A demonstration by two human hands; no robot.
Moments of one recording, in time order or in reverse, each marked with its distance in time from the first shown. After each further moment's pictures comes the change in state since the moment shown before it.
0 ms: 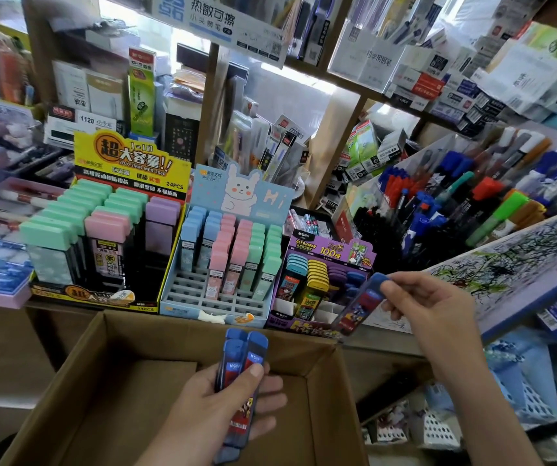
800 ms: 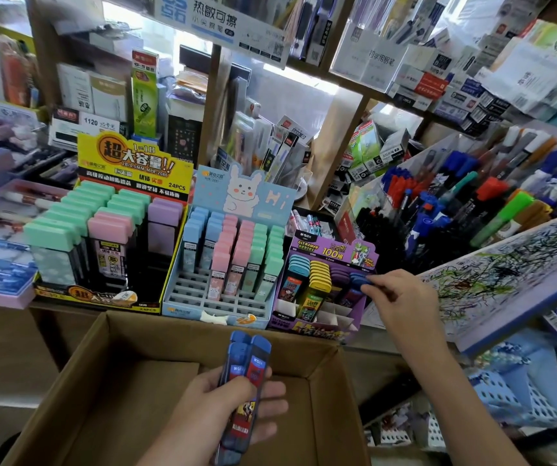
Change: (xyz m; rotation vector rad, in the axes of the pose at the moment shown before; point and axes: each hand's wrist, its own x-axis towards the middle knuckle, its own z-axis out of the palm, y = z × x) left_hand -0.007 0.011 0.004 -0.045 0.013 -0.090; right_hand 0.029 0.038 0.021 -0.734 0.046 -0.374
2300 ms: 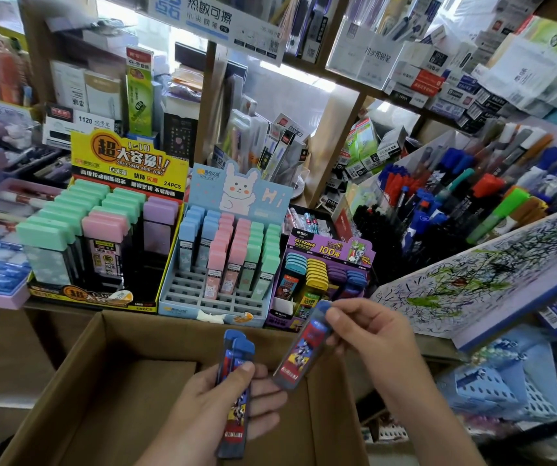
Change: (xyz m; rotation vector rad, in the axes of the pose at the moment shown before) left_hand 0.006 -0.011 -0.001 -0.076 -0.005 0.053; right_hand -0.046 -0.071 -0.018 1.055 -0.342 0.559
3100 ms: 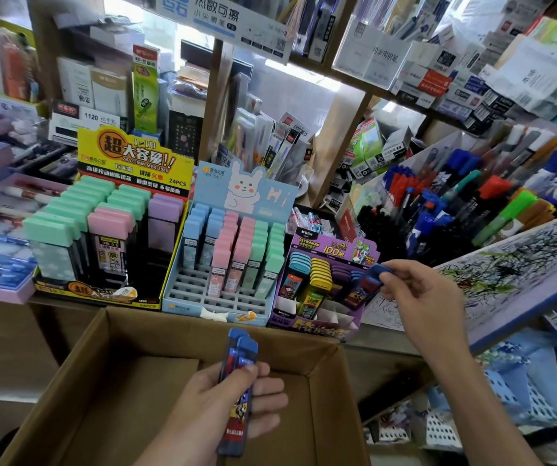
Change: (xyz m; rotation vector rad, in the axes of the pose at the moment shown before) left_hand 0.002 0.004 -0.003 -0.011 -0.027 -0.039; right_hand 0.053 -0.002 -0.061 -0.679 0.331 -0.439
